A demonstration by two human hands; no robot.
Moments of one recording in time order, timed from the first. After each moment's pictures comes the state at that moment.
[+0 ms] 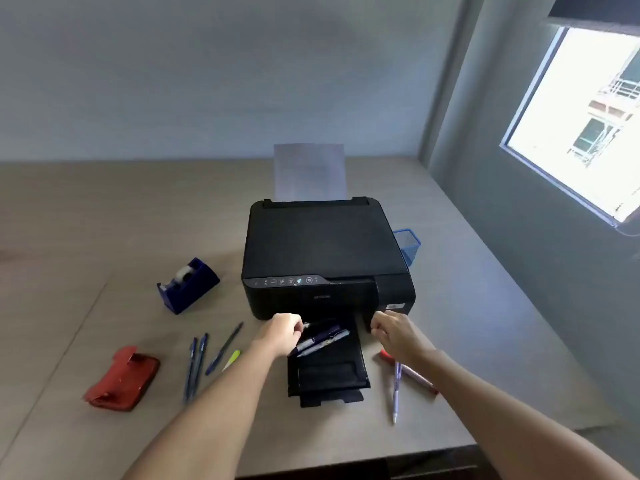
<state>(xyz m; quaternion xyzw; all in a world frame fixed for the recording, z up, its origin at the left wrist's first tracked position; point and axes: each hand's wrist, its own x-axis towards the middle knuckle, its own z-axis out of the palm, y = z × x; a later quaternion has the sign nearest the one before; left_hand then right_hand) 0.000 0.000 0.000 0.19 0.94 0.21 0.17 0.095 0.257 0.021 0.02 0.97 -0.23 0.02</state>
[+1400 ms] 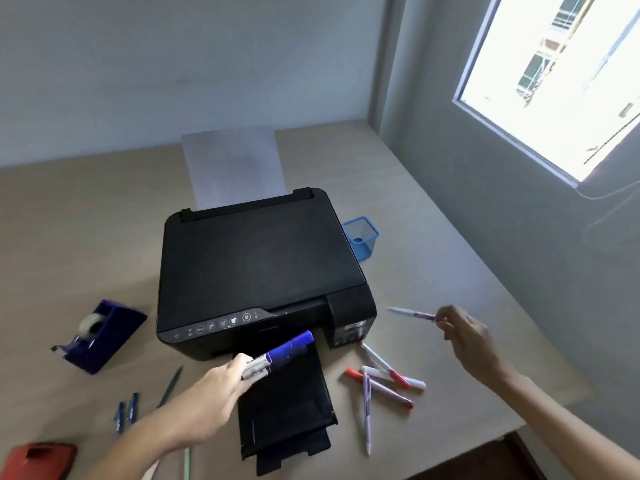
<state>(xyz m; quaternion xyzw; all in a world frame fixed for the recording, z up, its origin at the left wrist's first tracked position) 0.007 -0.004 0.090 0.32 0.87 0.19 0.32 0.146 0.421 0.024 0.11 0.94 -0.28 -0.17</state>
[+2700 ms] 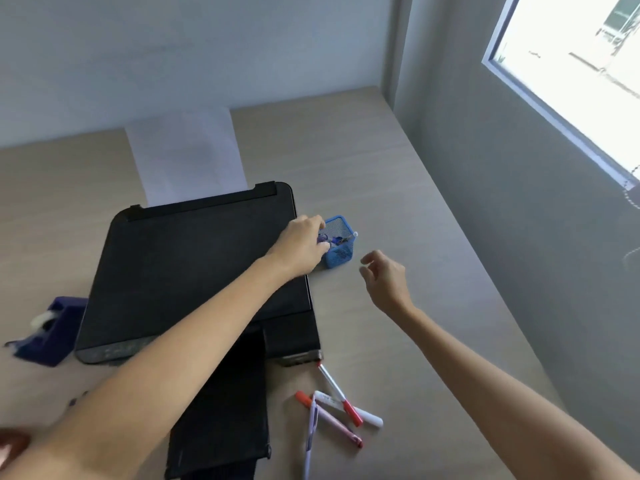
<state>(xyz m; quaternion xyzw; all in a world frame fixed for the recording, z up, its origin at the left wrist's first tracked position) -0.119 0.323 0.121 0.25 0.94 0.19 0.13 -0.036 0.475 -0.006 0.21 0.88 -0.42 -0.08</state>
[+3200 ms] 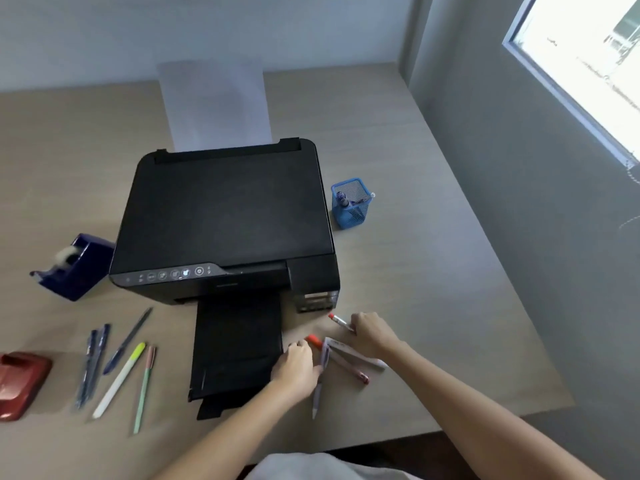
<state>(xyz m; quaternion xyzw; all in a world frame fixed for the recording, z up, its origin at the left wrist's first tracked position) 0.089 0.207 -0.028 0.07 0.93 0.09 0.34 0.081 0.382 -0.060 0.11 0.92 -0.24 0.27</state>
